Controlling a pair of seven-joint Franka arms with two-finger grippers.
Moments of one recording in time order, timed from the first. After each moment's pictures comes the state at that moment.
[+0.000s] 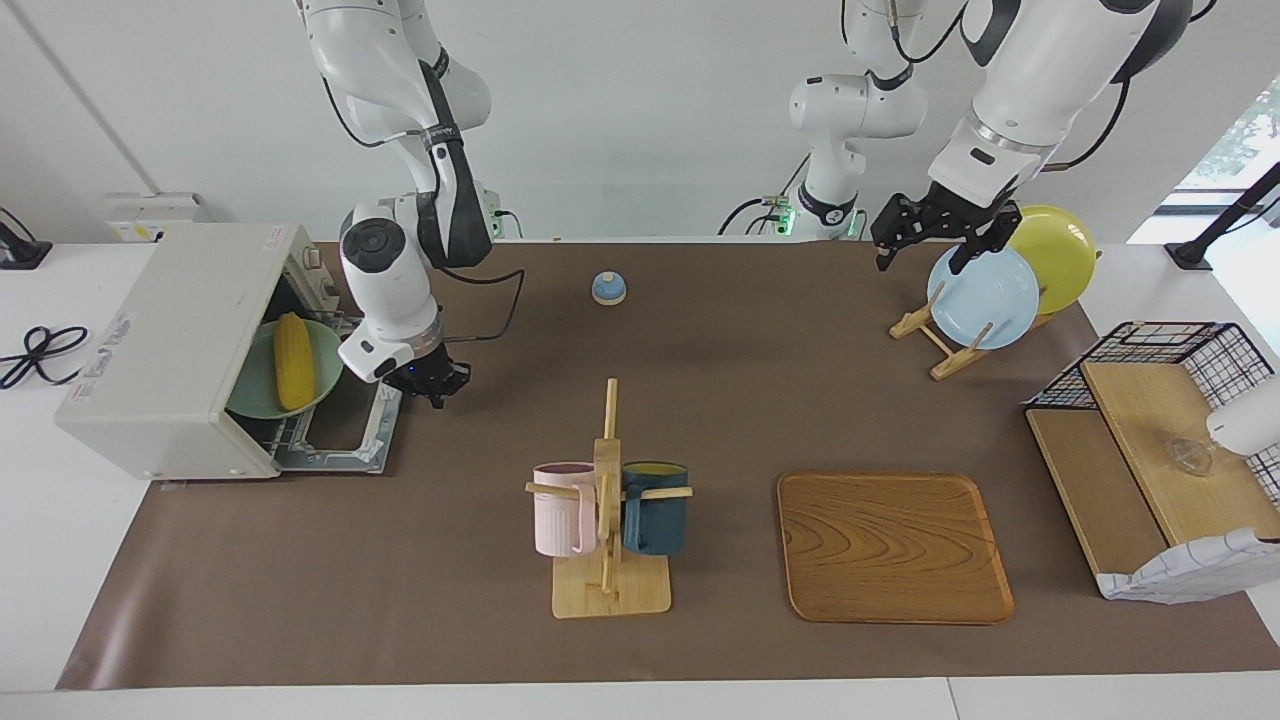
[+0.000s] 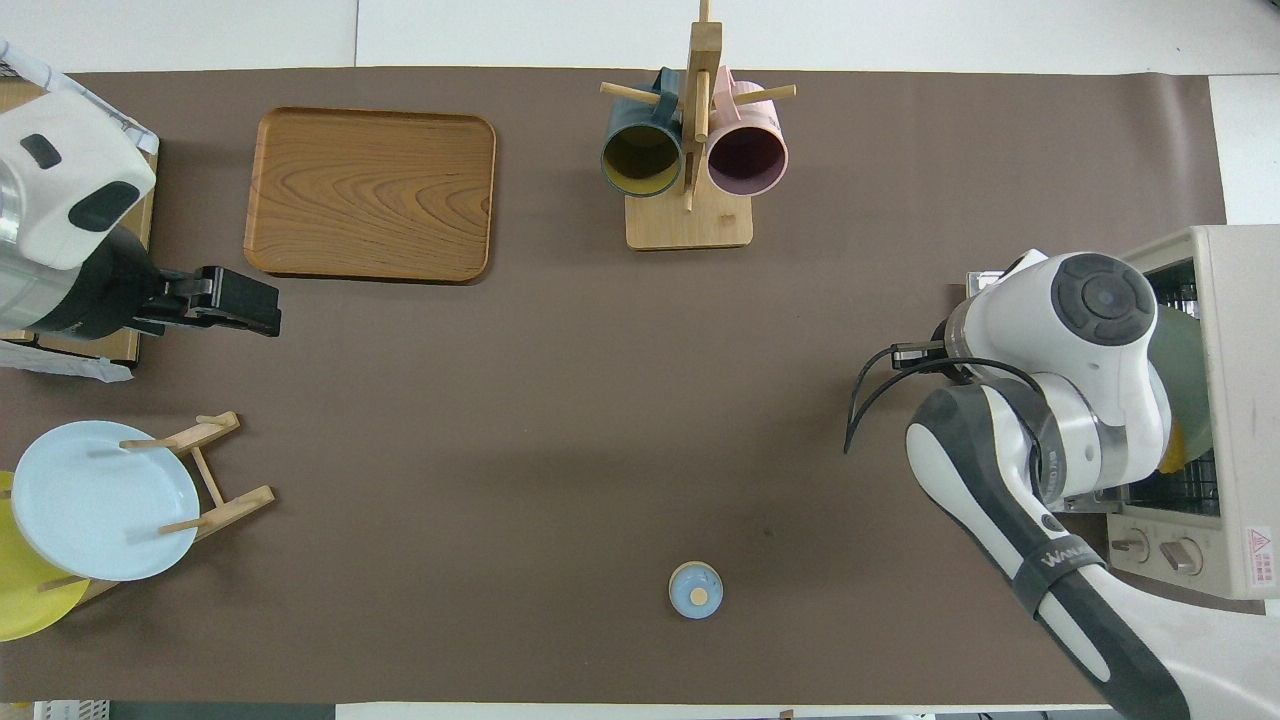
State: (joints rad) left arm -0.16 -0.02 -0.07 -1.58 -0.06 1.54 -0.13; right arm 0.12 0.11 0.01 -2.16 -0.06 2.24 0.16
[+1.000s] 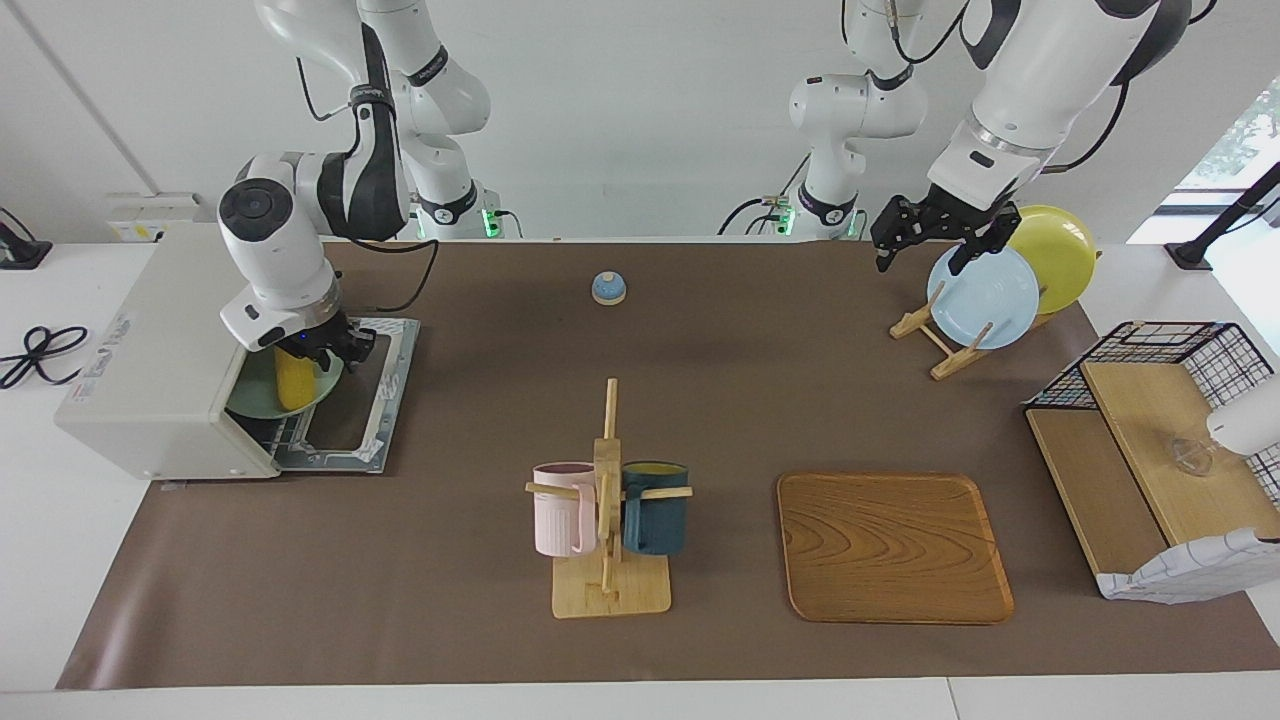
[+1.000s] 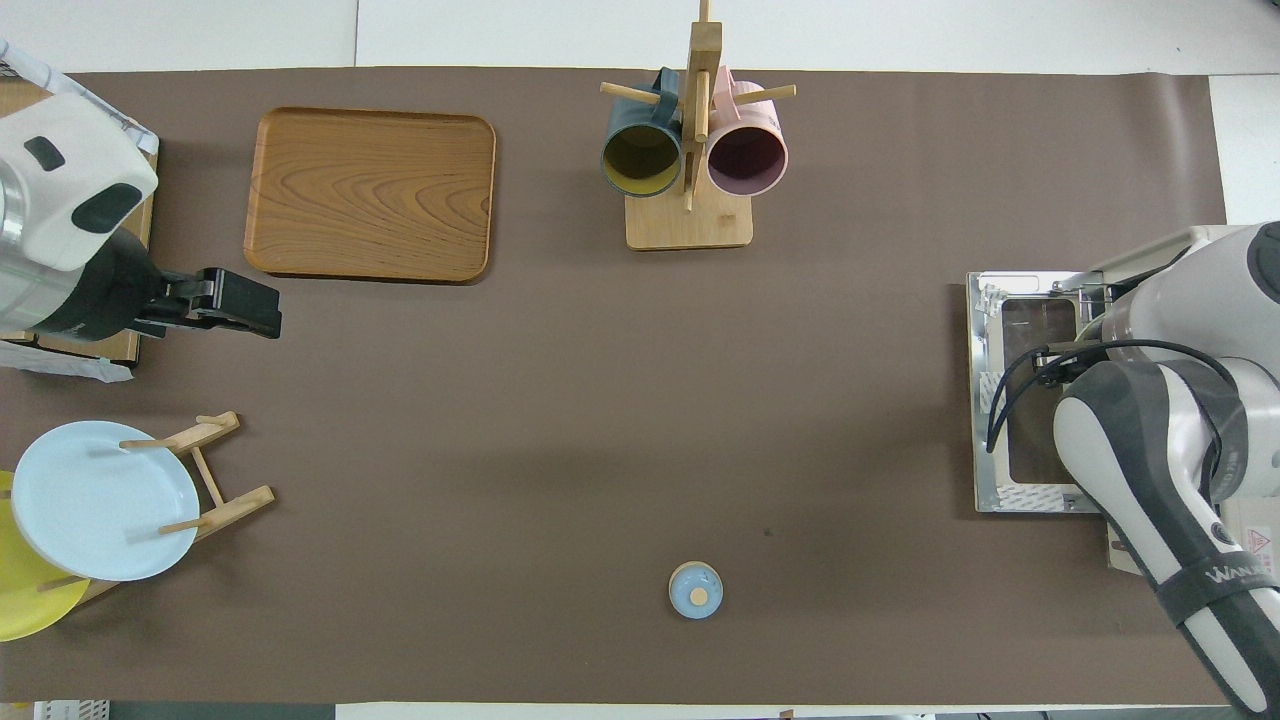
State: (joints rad) left arm -0.16 -0.02 -0.06 -1.59 -0.06 1.54 -0.13; right arm -0.06 0.02 0.00 -2.15 -0.18 2.07 0.04
